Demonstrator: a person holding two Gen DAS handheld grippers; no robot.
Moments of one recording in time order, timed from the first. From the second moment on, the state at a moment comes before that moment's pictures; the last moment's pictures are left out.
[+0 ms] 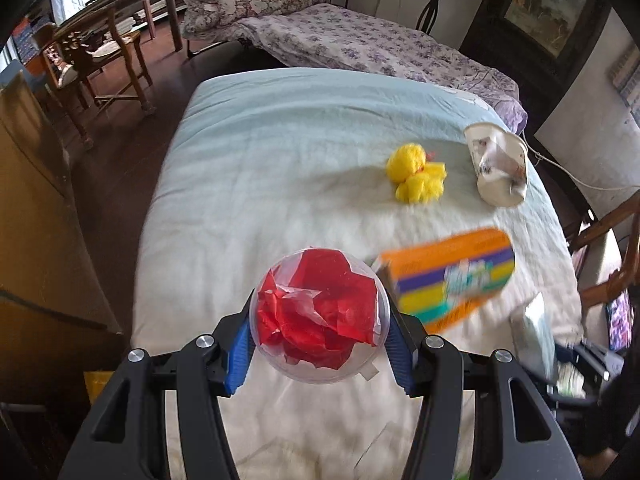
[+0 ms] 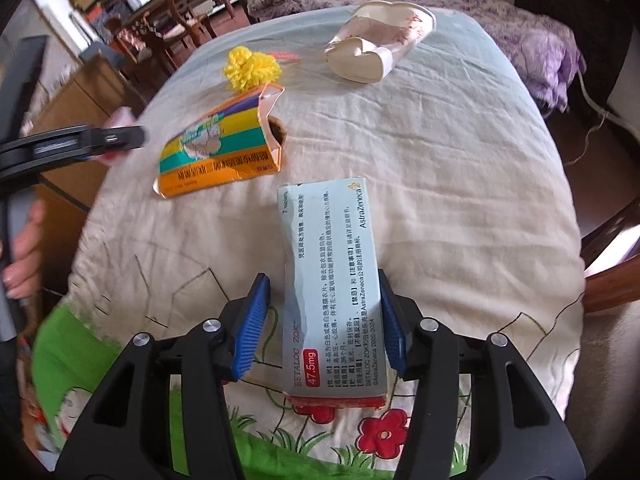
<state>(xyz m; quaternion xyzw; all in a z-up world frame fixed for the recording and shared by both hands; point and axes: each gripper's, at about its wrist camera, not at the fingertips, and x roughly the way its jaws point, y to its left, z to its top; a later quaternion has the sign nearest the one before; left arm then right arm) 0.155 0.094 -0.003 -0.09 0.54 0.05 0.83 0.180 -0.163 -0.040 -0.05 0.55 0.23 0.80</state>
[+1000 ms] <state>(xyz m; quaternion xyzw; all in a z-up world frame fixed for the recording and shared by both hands) -0.053 0.201 0.044 -0.17 0.48 0.13 0.85 0.082 -0.067 0.037 -0.08 0.49 0.38 0.78</state>
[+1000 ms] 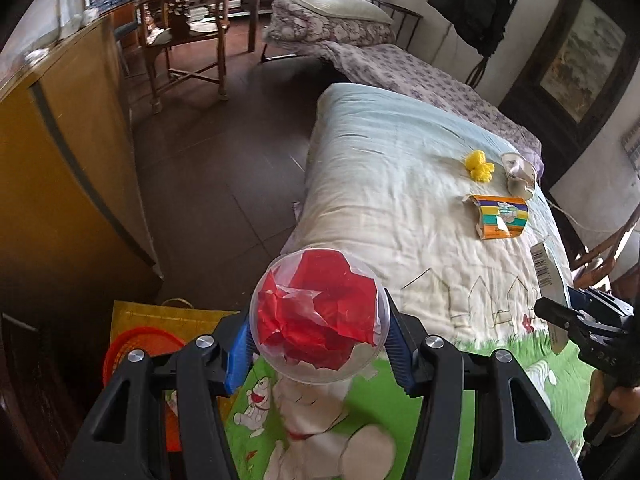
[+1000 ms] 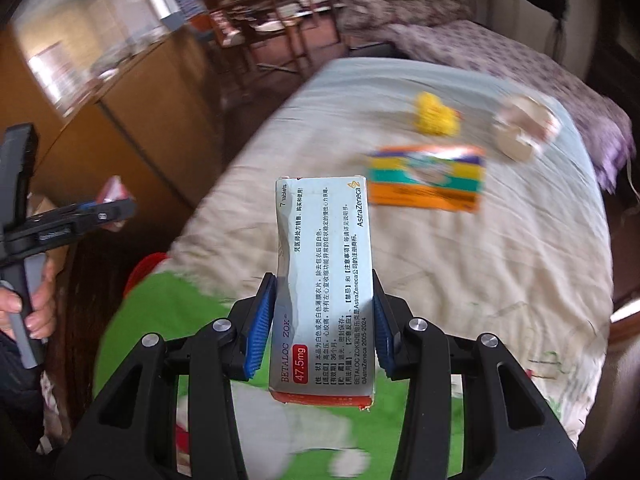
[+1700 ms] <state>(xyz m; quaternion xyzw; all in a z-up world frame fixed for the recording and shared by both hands) -0.218 0.344 -0.025 -0.30 0.48 0.29 0.77 -0.060 0.170 0.045 -0.24 0.48 0.56 0.64</state>
